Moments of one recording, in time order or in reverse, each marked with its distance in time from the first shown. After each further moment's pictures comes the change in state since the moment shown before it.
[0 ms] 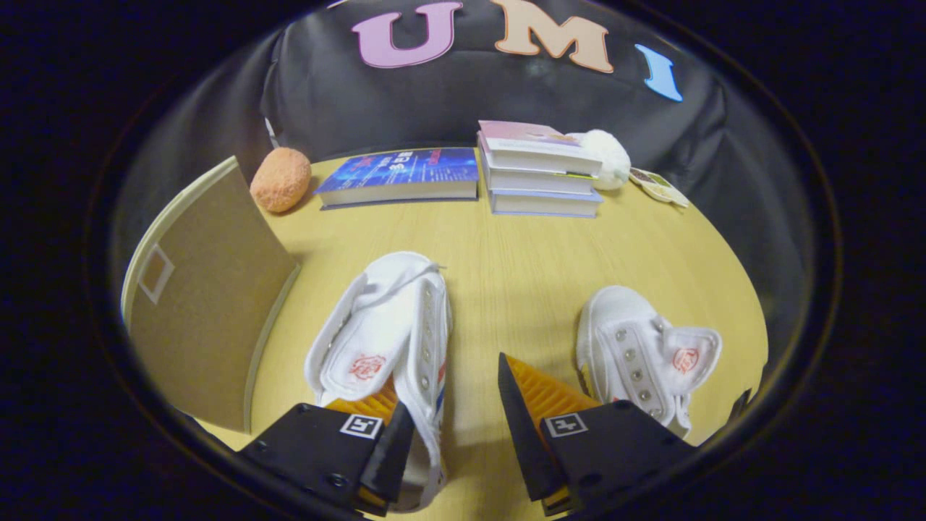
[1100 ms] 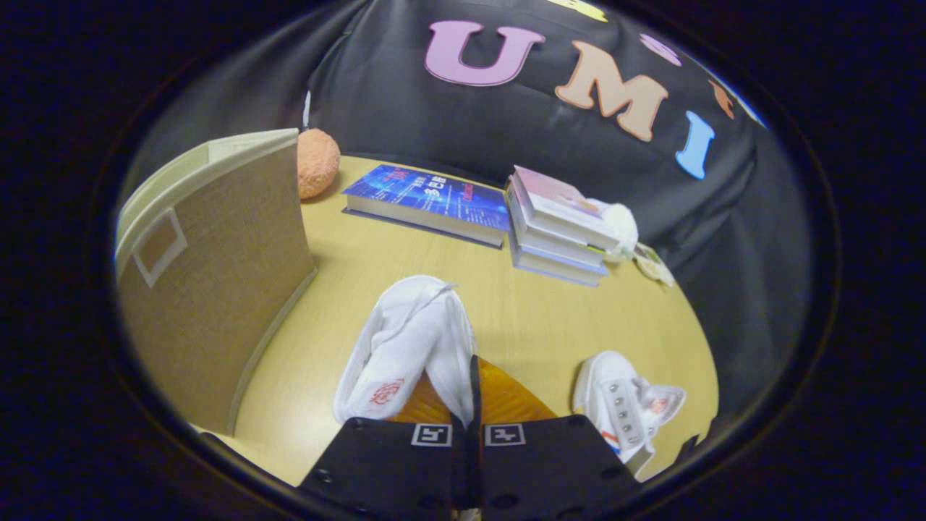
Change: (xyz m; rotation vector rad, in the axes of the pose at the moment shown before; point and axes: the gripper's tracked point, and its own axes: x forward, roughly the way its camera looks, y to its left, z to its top) arm -0.022 0.031 0.044 -0.327 -0.156 -0.193
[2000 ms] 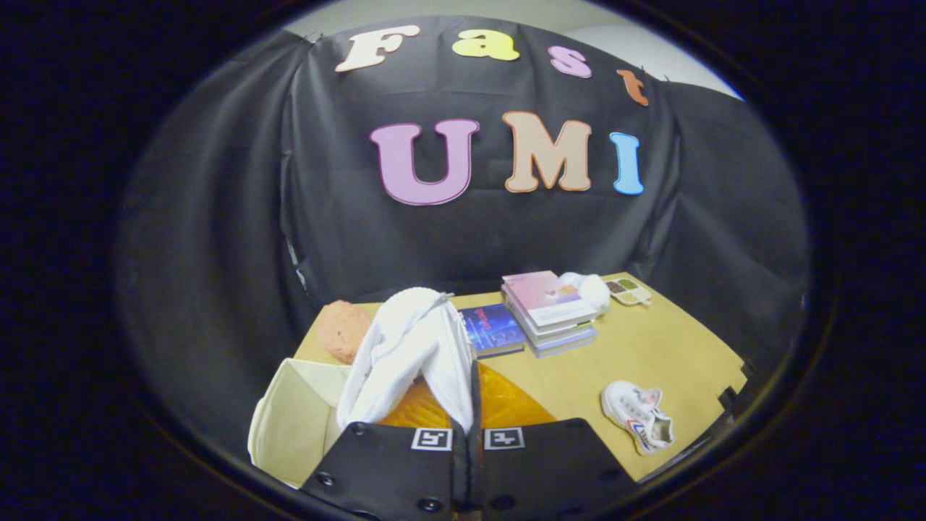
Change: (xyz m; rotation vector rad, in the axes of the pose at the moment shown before) arm -0.146 0.064 0.176 0.469 -0.212 0.016
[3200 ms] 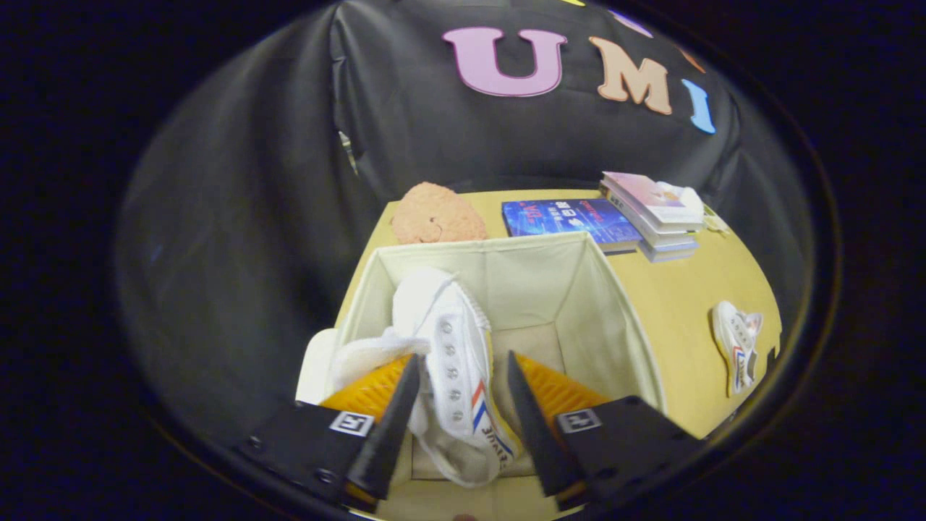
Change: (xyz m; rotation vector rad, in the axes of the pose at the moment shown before) arm 0.024 0.163 -0.115 -0.016 0.328 0.198
